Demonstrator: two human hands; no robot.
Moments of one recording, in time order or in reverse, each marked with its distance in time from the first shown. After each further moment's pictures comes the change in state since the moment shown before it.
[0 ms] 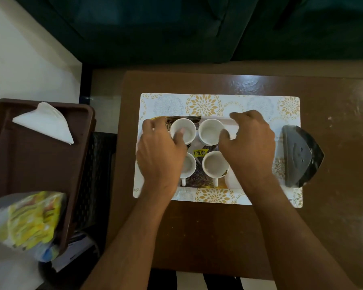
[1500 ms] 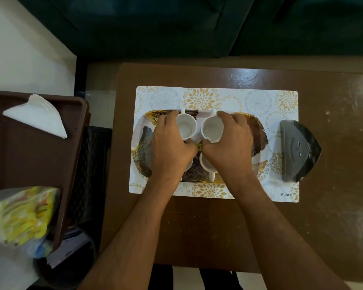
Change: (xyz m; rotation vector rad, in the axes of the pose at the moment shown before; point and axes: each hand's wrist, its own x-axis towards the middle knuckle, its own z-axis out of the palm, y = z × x) left_hand -0.006 0.002 0.028 -0.227 -0.178 0.071; right_hand -0.017 -0.004 0.027 0.200 -0.106 0.067
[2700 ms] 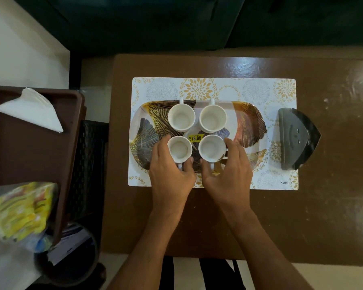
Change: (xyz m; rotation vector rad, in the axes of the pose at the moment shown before) left_hand -0.080 -0.020 0.011 -0.078 0.096 -0.083; right_hand -0.084 0.041 0.019 0.050 0.120 -0.034
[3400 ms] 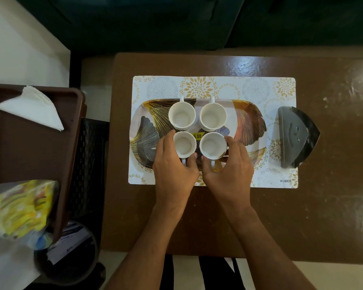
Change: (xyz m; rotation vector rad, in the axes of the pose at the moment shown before) left_hand 0.002 0.001 0.006 -0.003 -0.023 0.042; right_hand 0.000 0.002 0.001 0.030 0.042 -0.012
